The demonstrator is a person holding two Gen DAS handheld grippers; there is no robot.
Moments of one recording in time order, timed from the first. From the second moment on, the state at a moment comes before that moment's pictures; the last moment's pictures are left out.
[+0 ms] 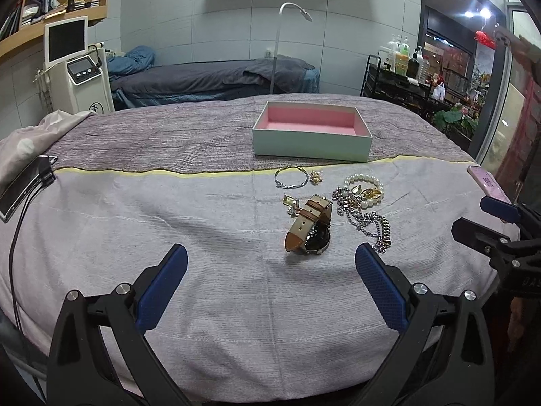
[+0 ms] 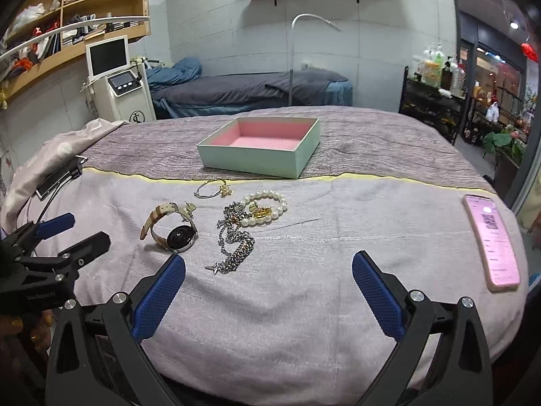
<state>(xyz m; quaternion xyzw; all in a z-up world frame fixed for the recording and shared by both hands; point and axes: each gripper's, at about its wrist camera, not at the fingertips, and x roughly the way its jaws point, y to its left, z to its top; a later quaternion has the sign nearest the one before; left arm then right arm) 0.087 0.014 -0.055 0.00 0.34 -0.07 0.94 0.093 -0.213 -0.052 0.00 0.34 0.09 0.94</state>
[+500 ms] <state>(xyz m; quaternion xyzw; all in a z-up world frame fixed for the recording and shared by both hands) 0.160 -0.010 -0.087 0.05 0.39 -0.13 0.91 0.210 -0.209 -0.075 -0.02 0.42 0.12 0.90</state>
